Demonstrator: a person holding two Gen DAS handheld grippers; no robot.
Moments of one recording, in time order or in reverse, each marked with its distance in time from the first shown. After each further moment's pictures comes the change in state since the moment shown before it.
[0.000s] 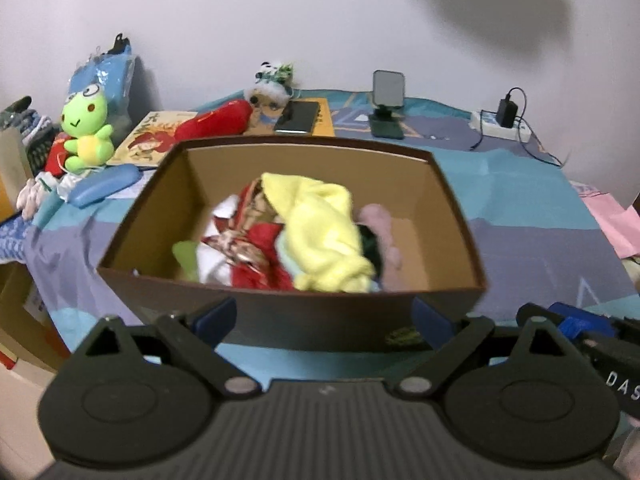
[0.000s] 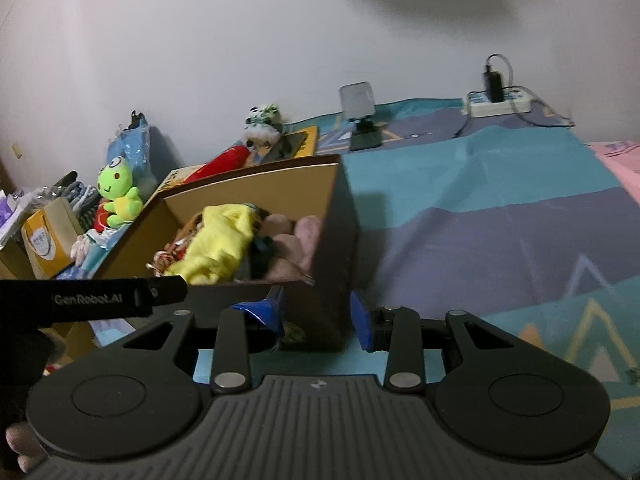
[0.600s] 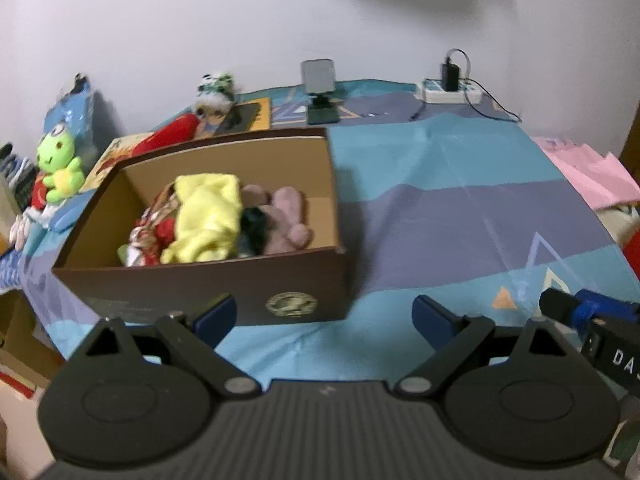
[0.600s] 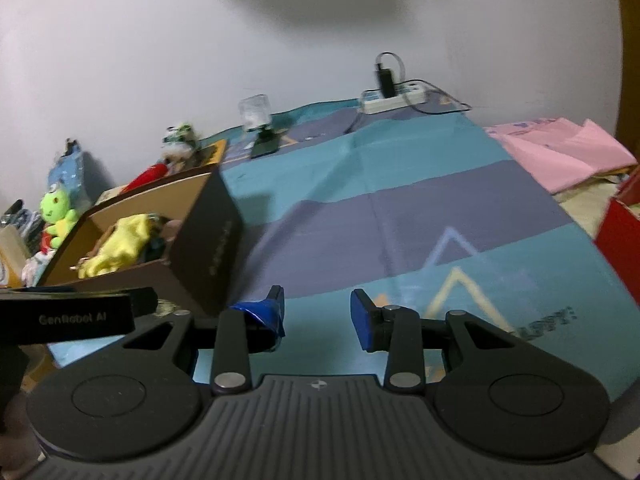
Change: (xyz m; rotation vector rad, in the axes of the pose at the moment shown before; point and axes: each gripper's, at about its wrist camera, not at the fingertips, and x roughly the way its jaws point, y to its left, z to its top) left arm -0.014 -0.121 -0.026 0.155 0.021 0.017; right arm -0.065 -0.084 -0.026 0.091 -0.036 -0.170
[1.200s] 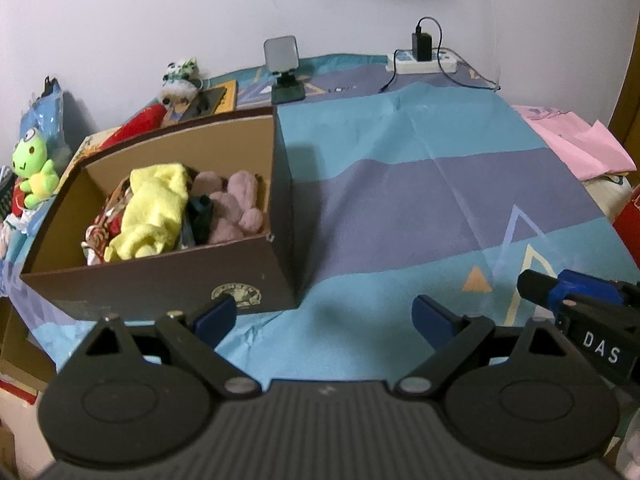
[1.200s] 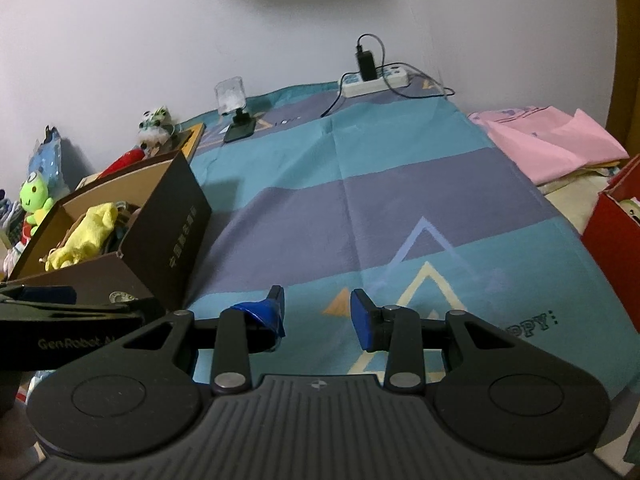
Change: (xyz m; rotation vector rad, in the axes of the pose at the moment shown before) left arm 0.023 -0.033 0.003 0.044 0.076 -0.025; right arm 0.016 -0.034 0.006 -0.001 0.049 -0.056
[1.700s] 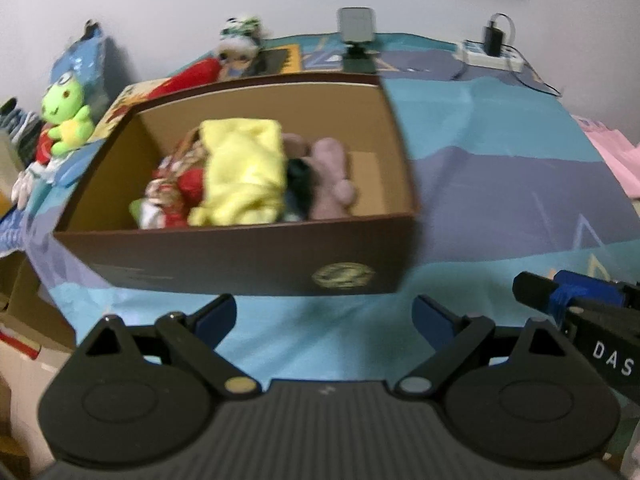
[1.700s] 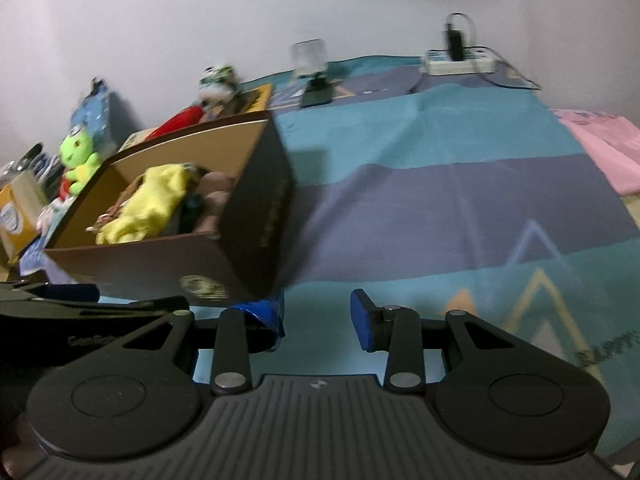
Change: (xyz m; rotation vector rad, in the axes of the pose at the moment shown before) left arm 0.017 0.091 -0.004 -0.127 0.072 0.053; right arm 0.031 0.075 0.007 -0.094 0.103 0.112
